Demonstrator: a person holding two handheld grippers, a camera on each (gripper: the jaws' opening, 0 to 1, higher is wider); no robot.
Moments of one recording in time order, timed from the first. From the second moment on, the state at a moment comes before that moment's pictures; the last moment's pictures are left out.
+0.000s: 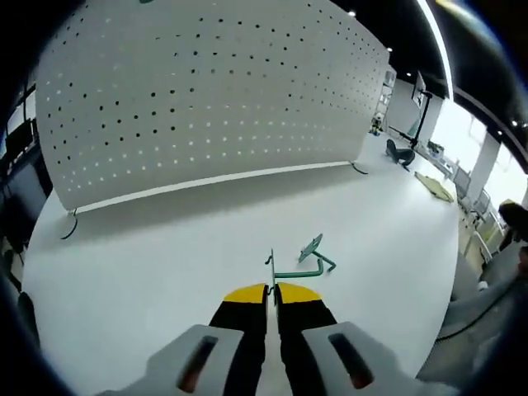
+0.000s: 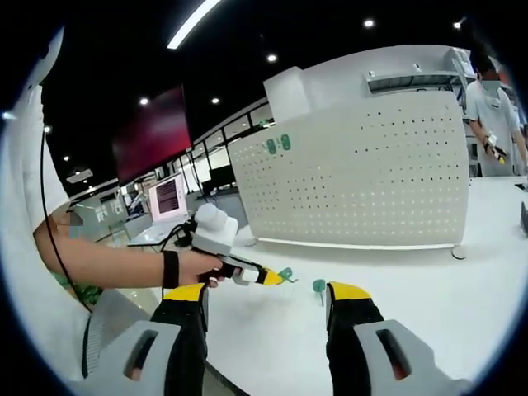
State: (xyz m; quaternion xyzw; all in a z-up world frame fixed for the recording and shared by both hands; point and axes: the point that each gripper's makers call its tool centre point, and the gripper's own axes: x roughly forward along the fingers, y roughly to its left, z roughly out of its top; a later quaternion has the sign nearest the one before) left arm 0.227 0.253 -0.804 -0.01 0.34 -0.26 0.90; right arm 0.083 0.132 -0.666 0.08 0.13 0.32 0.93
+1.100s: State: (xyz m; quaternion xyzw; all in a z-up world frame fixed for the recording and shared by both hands) left arm 0.155 0.230 -0.739 -0.06 0.24 -0.35 0.90; right arm 0.077 0.168 -0.653 0.09 0.13 0.37 0.92
